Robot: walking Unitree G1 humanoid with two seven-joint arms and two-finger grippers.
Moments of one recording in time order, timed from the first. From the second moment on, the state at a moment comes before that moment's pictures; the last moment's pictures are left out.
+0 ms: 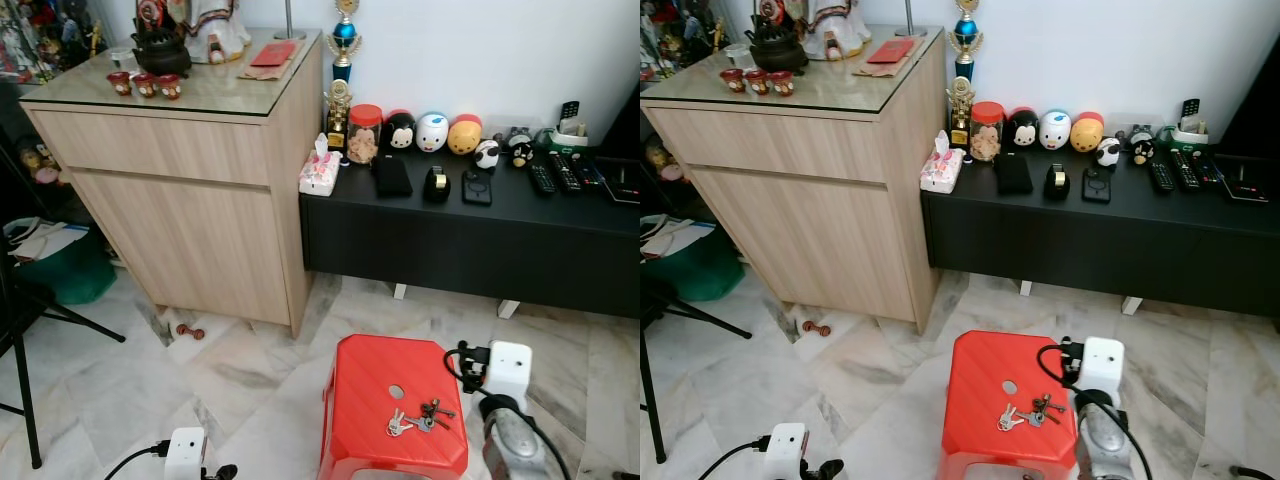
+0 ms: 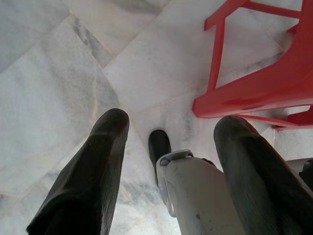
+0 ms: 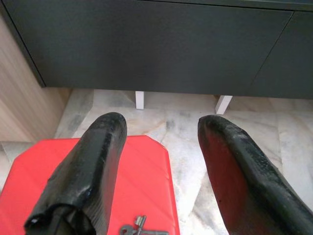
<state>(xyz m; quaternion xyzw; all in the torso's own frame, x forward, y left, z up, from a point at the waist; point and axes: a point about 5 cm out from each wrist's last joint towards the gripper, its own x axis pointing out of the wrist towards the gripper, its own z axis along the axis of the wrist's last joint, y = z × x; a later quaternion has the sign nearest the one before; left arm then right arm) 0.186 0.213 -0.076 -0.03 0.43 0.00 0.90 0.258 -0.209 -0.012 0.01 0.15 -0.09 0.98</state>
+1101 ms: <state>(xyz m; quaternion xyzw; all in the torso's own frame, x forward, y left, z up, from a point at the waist) 0.186 0.214 -0.075 -0.03 0.42 0.00 0.91 0.272 -0.199 0.000 -0.01 0.14 -0.11 0.98</state>
